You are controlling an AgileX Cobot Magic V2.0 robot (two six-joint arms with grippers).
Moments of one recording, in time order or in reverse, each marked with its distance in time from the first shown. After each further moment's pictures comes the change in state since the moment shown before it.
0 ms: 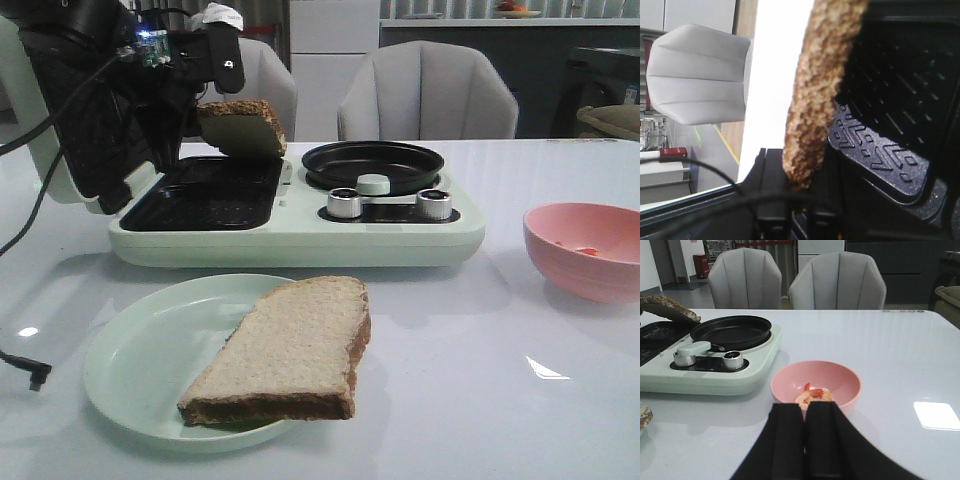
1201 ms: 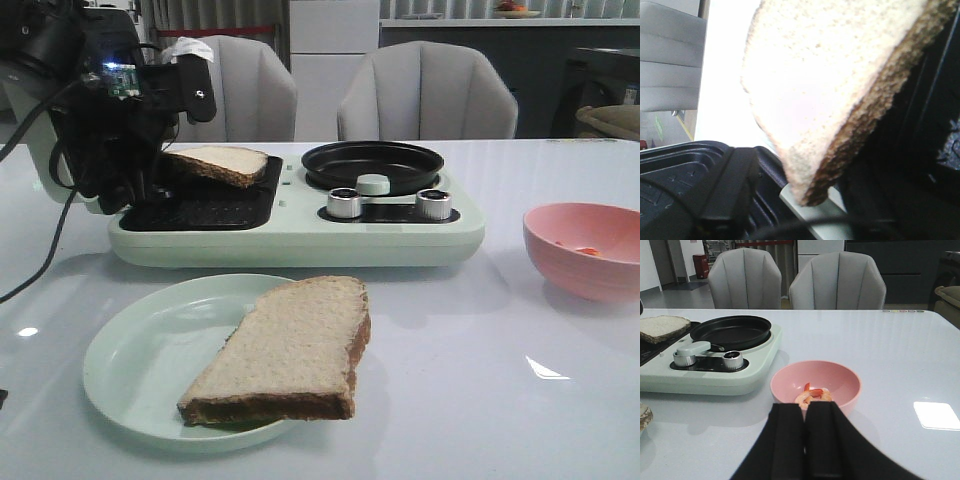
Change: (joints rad) left arm 0.043 -0.029 0.127 -0.002 -0.075 -0.060; right arm 0.000 0.000 0.000 0.000 0.000 -0.006
